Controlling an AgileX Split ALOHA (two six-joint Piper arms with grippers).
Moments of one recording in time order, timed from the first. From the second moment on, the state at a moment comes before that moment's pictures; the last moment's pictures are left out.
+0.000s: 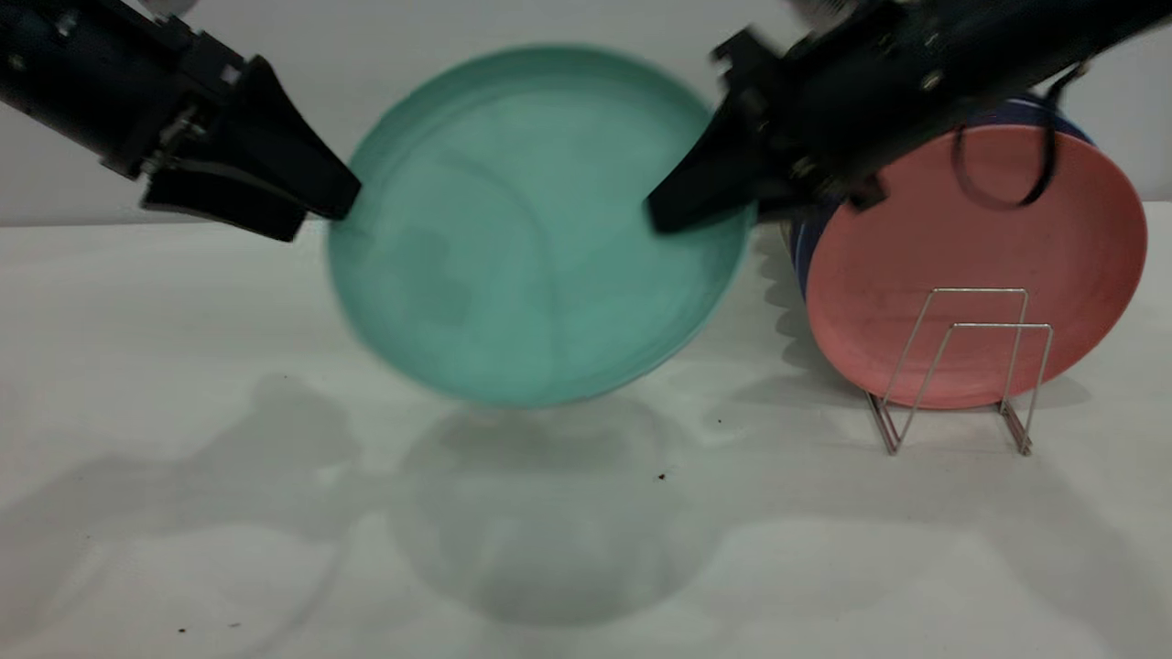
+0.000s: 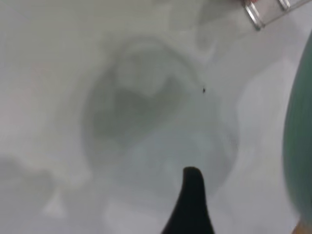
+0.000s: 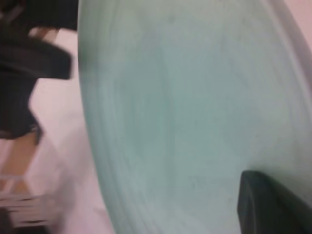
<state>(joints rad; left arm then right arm) -0.01 1.85 -1.14 -0.95 0.81 1.05 0.23 1.97 -1.21 1.27 0.83 -1.10</state>
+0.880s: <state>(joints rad) 0.01 1.77 -1.14 -0.89 0.81 1.02 0.03 1.59 -1.21 0.59 0.63 -1.77</state>
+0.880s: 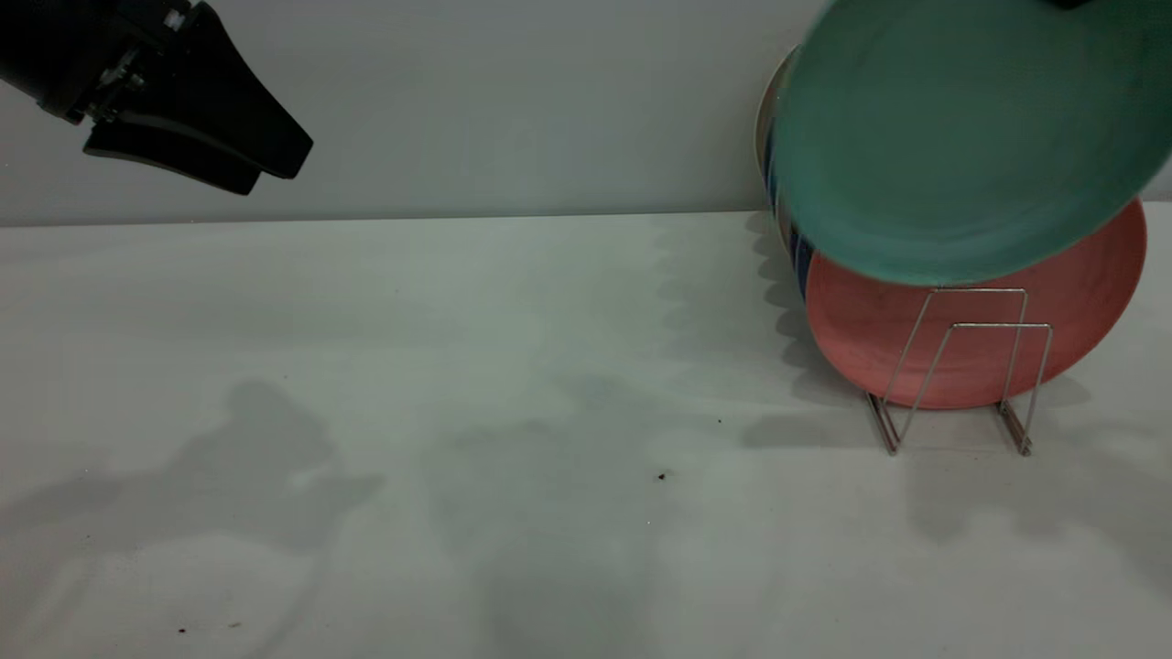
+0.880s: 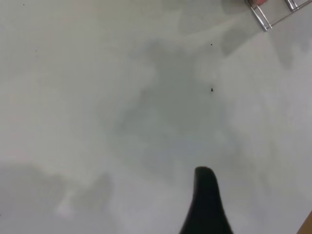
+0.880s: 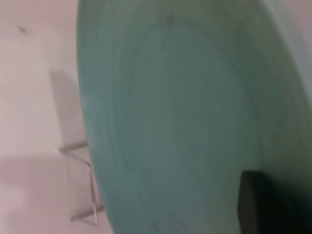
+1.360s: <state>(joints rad) 0.01 1.77 -1.14 -0.89 0.81 1.02 -0.02 1.69 -1.21 0.59 0.59 -1.75</state>
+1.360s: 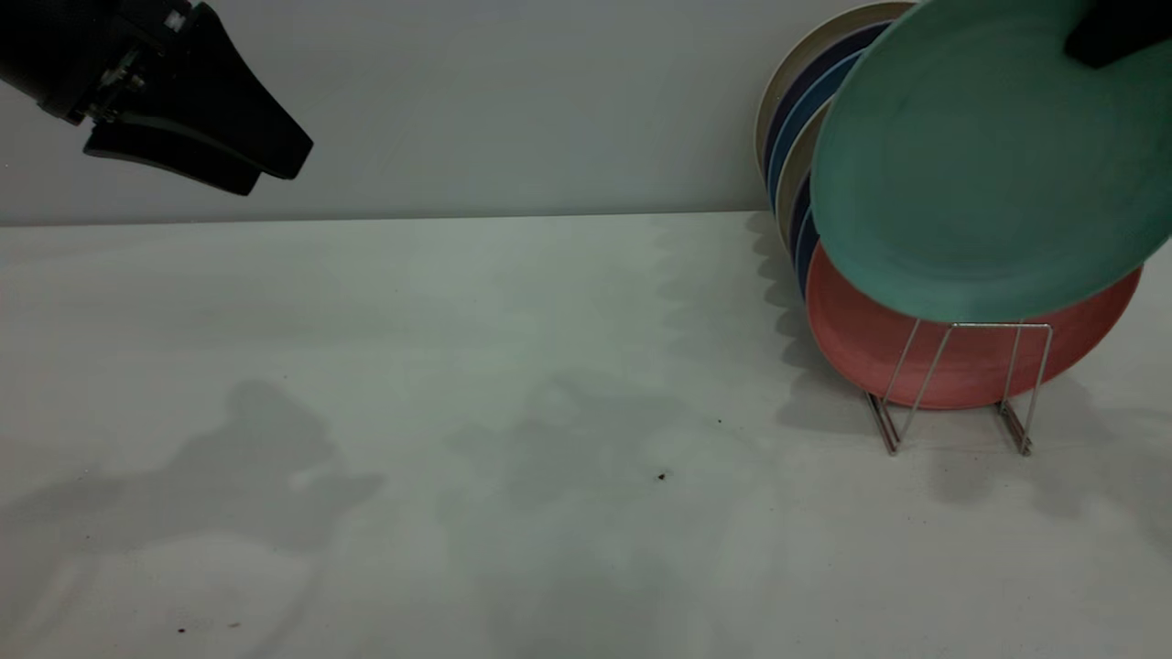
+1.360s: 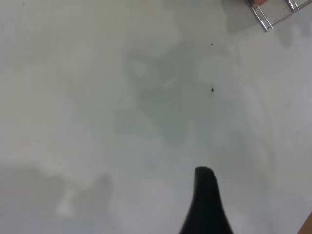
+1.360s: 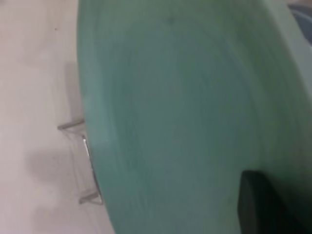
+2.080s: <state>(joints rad) 0.01 1.77 -1.14 -0.89 0.81 1.02 -0.02 1.72 -1.21 0.60 0.59 -1.67</state>
